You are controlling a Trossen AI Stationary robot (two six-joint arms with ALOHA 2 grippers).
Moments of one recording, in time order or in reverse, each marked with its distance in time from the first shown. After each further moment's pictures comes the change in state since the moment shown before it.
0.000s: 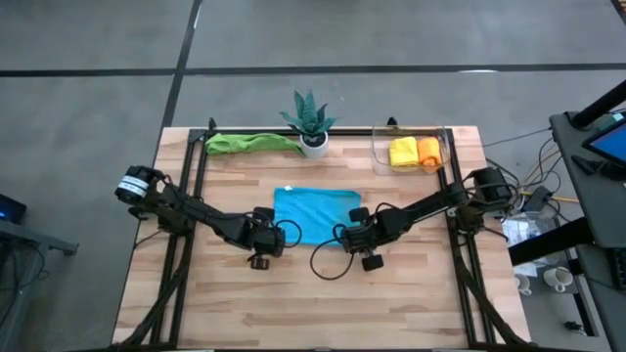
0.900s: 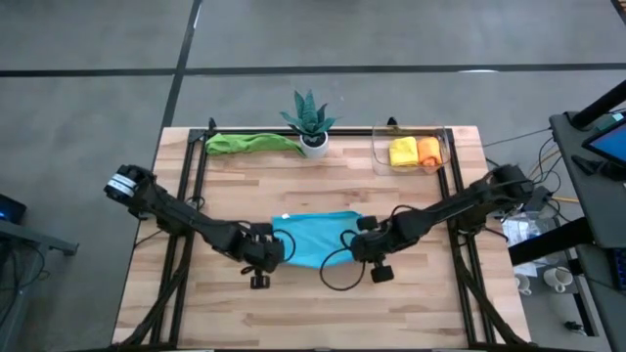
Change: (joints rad) left arm -0.132 -0.092 0.109 -0.035 0.125 -0.267; right arm 0.107 -0.162 -0.003 -0.045 -0.108 0.145
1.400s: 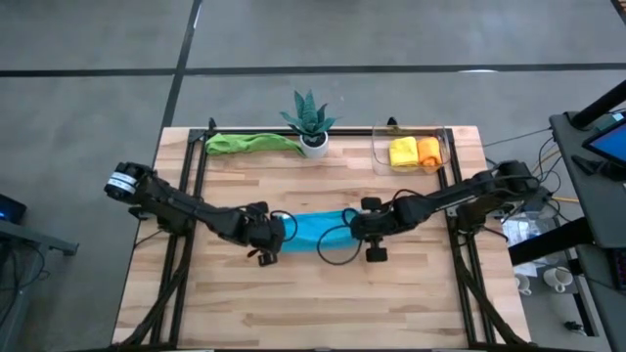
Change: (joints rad) left arm 0.136 -0.017 -0.050 -0.033 -0.198 -0.001; right arm -0.135 -0.060 -0.044 -0.012 0.113 0.007
